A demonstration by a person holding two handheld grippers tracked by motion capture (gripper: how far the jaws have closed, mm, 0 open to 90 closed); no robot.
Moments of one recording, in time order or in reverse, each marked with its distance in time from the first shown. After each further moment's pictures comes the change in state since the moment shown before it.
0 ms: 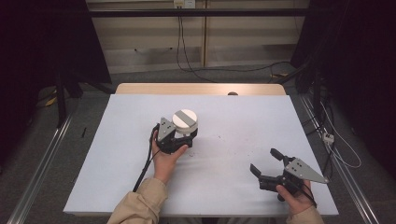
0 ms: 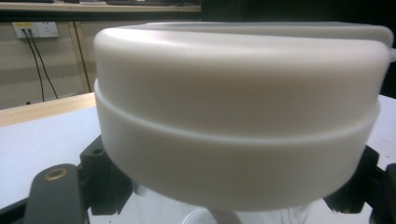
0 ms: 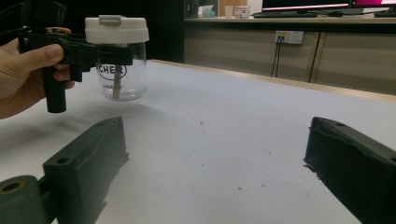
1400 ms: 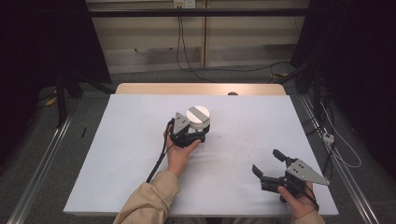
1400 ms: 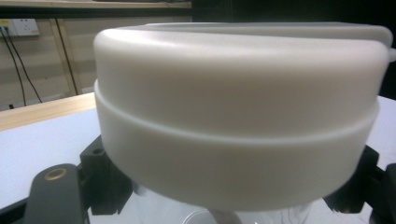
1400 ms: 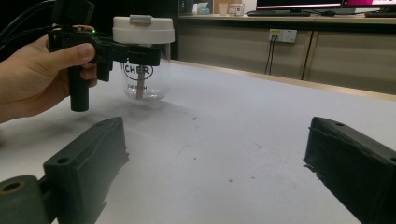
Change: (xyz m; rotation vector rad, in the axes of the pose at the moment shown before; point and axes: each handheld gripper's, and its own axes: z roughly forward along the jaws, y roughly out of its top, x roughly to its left) left arm -0.015 0.002 0.043 0.011 -0.030 0.002; right arm -0.001 -0.002 -0.005 0.009 -0.024 -0.007
